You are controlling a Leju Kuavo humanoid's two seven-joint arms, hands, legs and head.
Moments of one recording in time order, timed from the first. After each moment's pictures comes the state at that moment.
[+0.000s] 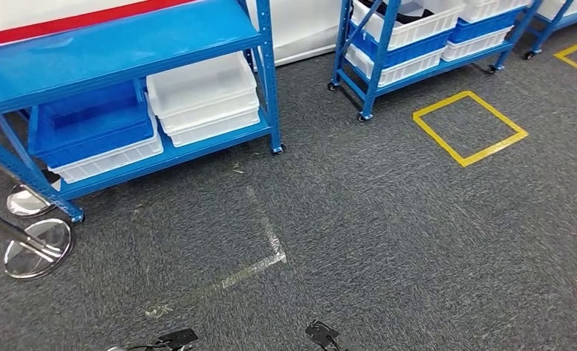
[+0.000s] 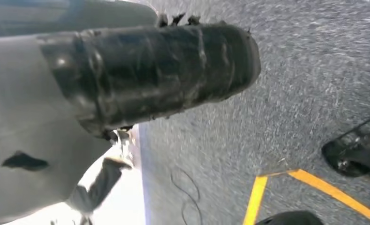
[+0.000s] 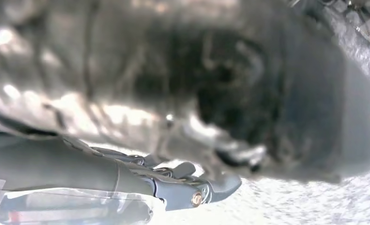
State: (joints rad) left arm -0.20 0.27 -0.73 -0.20 0.26 -0.14 0.31; right arm -0.25 0.08 0.67 -0.25 0.20 -0.03 0.34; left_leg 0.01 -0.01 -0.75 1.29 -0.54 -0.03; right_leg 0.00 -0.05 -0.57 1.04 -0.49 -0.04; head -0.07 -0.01
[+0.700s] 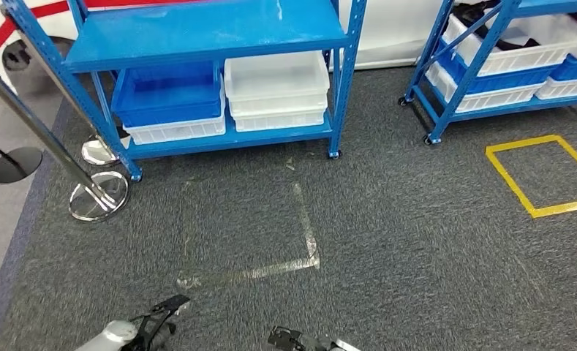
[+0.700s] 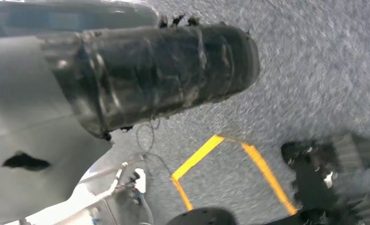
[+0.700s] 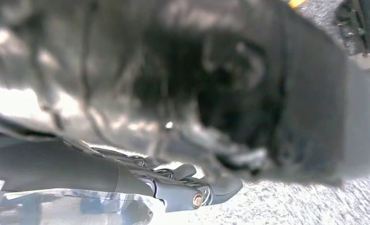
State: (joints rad) left arm -0.28 0.24 -0.63 -0.20 0.43 0.00 0.42; right arm -0.32 0.17 0.83 -0.25 0.28 0.09 0.41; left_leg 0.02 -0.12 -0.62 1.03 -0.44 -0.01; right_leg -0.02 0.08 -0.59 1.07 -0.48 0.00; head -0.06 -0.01
